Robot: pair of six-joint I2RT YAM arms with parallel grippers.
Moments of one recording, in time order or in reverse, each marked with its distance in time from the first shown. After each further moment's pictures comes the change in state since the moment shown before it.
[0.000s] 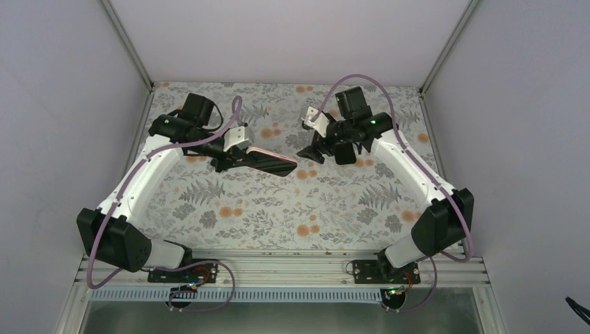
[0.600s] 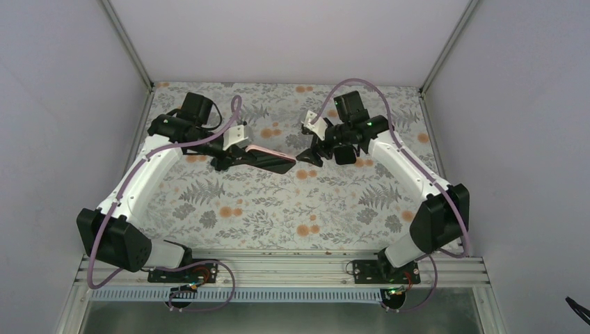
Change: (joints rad) left arm 0.008 0.000 0.000 0.026 -0.031 -0.006; right arm -0.012 -0.010 -0.079 0.023 -0.074 0.003
